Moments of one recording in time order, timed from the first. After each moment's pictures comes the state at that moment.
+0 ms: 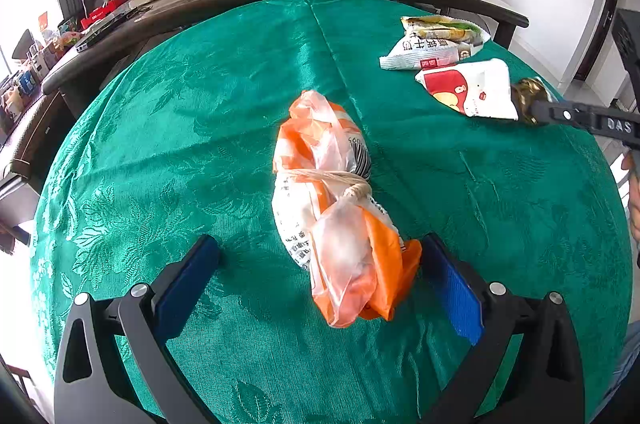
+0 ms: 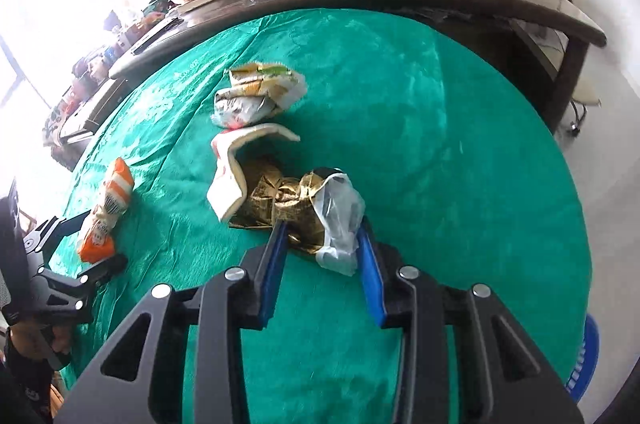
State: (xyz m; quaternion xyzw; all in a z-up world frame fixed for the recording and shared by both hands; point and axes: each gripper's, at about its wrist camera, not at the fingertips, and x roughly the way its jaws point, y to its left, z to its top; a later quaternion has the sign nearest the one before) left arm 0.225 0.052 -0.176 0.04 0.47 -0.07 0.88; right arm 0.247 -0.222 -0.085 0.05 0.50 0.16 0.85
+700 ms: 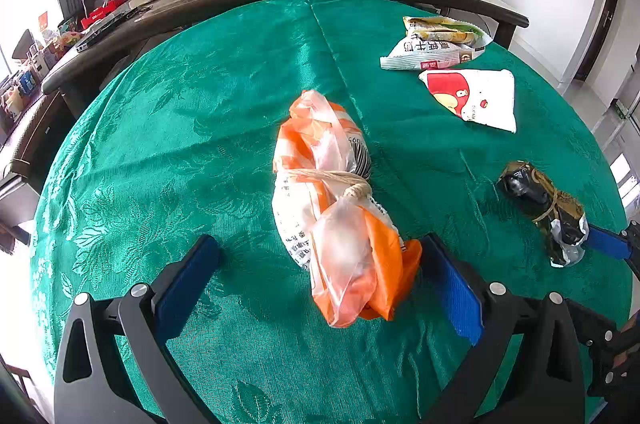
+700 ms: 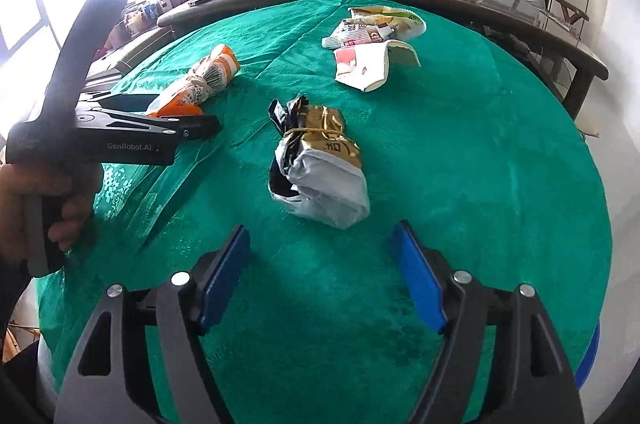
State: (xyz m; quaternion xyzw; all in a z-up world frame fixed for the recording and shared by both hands) left arm 0.226 0.052 -0.175 0.04 0.47 -0.07 0.88; right arm 0.133 -0.156 -0.098 -0.03 0.45 0.20 0.87
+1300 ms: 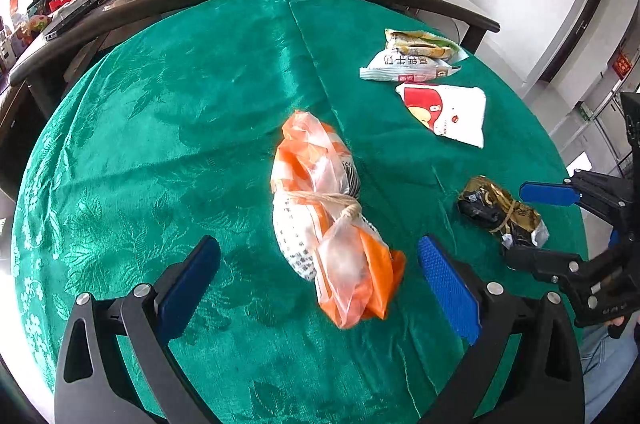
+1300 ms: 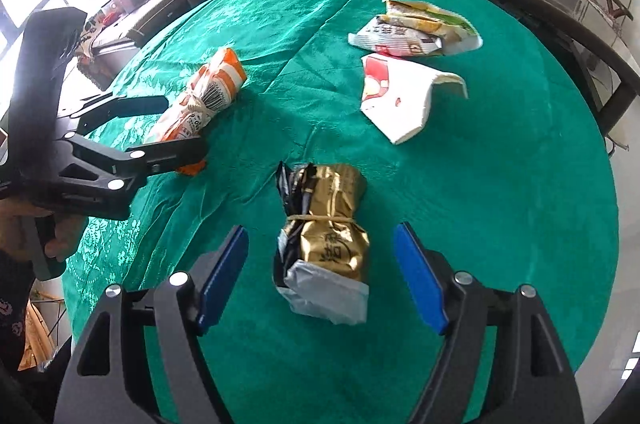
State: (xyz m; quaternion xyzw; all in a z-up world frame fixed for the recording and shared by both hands) left arm 0.242 0.065 -0.160 0.00 0.50 -0.14 0.86; right arm 0.208 -0.123 -0.078 -0.07 0.54 0.25 0.80
